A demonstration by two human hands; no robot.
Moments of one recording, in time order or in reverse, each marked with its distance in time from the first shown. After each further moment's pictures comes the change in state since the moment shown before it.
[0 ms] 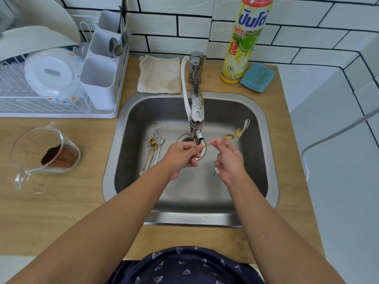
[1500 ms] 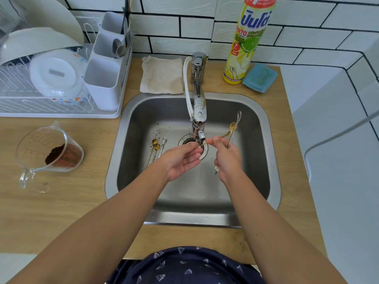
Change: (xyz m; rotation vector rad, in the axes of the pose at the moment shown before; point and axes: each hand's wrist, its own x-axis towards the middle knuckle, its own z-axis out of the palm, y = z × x) left_hand -0.002 0.001 -0.015 -0.419 -0.021 -0.246; right_hand -0.004 0.001 0.016 -0.157 -0.012 -0.120
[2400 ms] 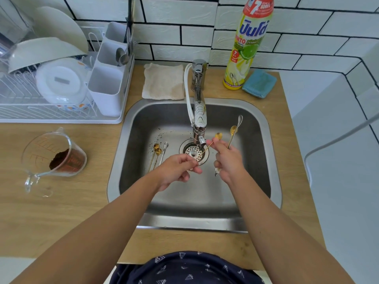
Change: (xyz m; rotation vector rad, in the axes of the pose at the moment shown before) left_hand -0.019 -0.002 -0.019 0.651 -0.130 0.143; right_hand 0.016 0.000 -0.005 0.028 -0.080 0.097
